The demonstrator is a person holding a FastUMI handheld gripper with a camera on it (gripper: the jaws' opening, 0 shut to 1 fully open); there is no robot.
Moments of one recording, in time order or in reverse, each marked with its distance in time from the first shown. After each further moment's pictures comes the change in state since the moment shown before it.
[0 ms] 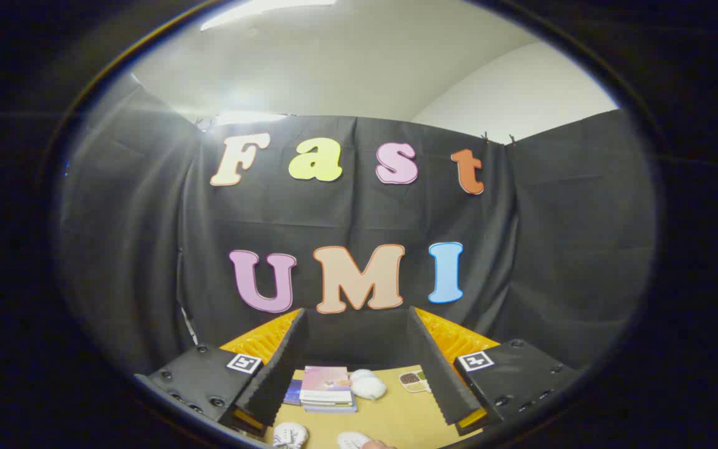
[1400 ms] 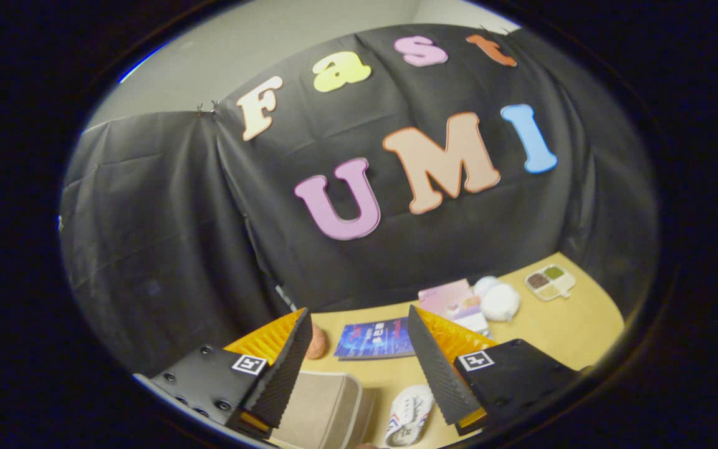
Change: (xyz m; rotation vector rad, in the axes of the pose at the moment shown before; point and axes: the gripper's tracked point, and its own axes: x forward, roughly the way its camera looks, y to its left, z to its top) arm 0.020 0.159 -0.227 0.376 0.449 0.338
